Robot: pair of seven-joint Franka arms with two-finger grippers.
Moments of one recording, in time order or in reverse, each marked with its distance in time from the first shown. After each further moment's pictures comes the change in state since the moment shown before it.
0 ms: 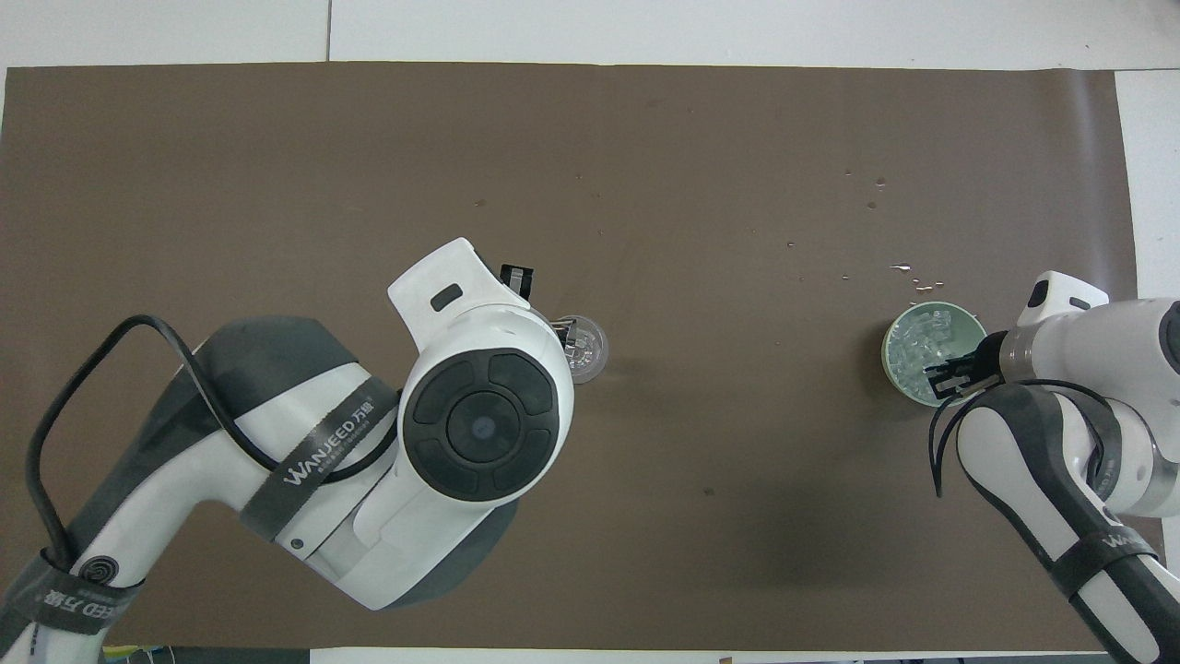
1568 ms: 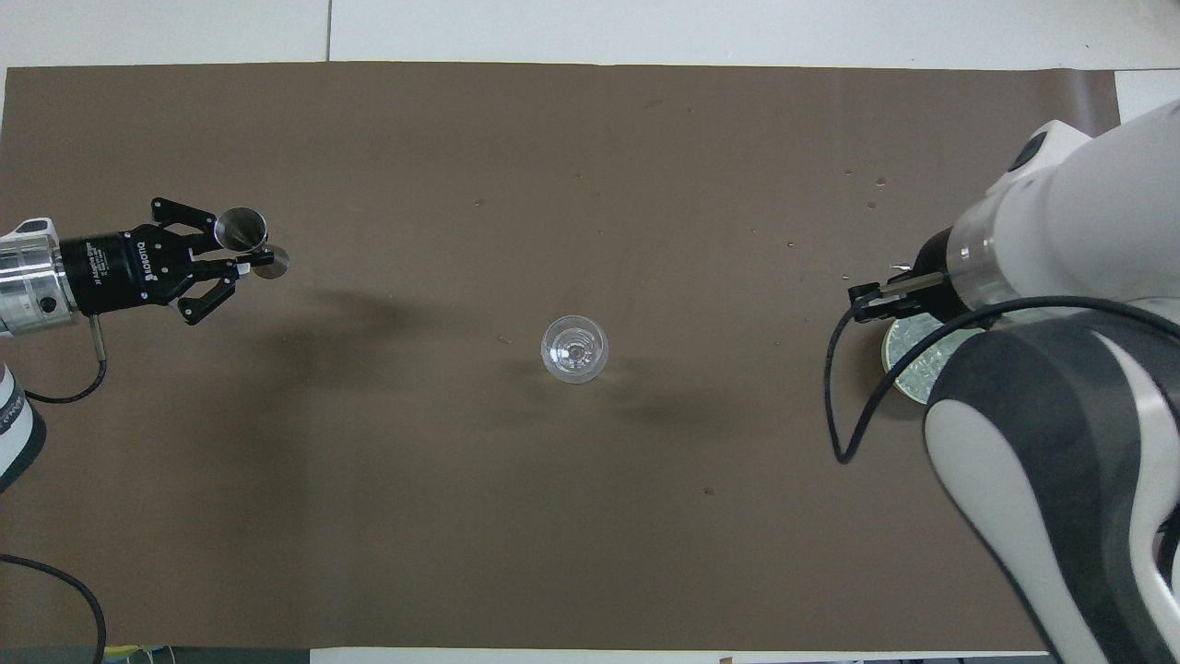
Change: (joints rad) left arm 0.950 0.155 0.015 -0.224 -1.466 -0.177 1.254; right arm 0.017 0.006 0.410 0.716 0.003 -0.677 0.720
